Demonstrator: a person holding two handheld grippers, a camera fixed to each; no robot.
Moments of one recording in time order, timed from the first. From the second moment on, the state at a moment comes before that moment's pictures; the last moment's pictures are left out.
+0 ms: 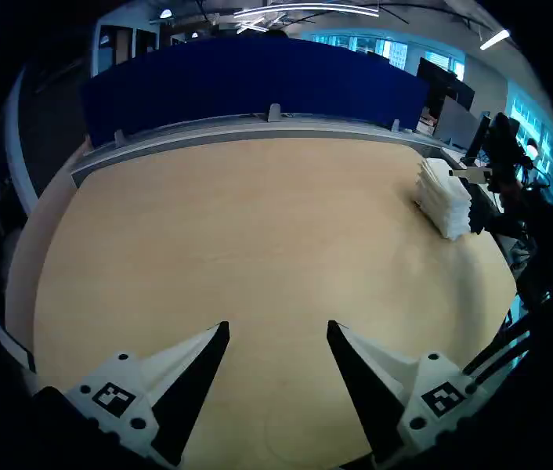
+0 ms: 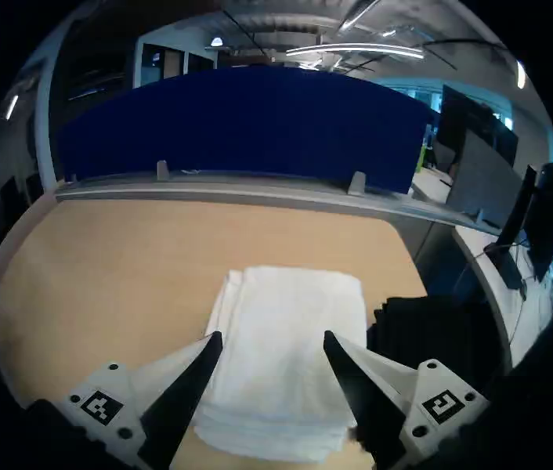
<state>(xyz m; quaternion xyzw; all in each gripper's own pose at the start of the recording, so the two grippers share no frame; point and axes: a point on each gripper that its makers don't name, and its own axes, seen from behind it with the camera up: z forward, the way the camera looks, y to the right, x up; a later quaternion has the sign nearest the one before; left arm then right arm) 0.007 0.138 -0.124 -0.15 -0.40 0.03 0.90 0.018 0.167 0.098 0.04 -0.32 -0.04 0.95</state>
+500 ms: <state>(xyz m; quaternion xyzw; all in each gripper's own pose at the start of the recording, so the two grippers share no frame) 0.008 0.120 -0.130 -0.13 -0.40 0.03 0.91 -0.014 0.177 0.145 0.03 -0.35 -0.03 0.94</state>
